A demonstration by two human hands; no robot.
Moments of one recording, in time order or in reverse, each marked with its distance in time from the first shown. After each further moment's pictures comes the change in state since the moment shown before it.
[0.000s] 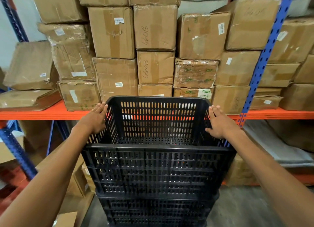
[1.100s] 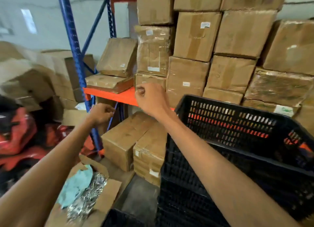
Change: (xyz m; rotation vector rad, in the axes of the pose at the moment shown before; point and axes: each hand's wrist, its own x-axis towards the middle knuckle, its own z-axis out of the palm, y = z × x) left_hand -0.164 -0.202 -0.010 -0.560 0.198 -0.473; right_hand -0.093 -0.446 -0.145 0.812 0.452 -0.617
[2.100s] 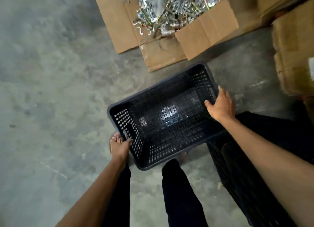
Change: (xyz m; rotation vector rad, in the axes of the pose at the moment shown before) left_hand -0.410 -0.524 0.639 -0.781 0.123 -1.967; right_hand -0.452 0.322 0.795 -0.380 -1.295 0.357
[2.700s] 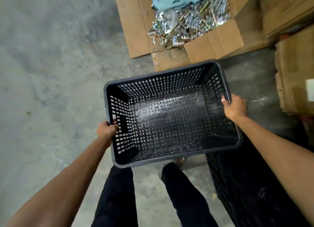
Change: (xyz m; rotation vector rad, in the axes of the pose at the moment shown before) left_hand 0.023 0.030 -0.046 0.036 0.121 0.083; right_hand 0.024 0.024 -0.041 0.007 0.048 -0.094
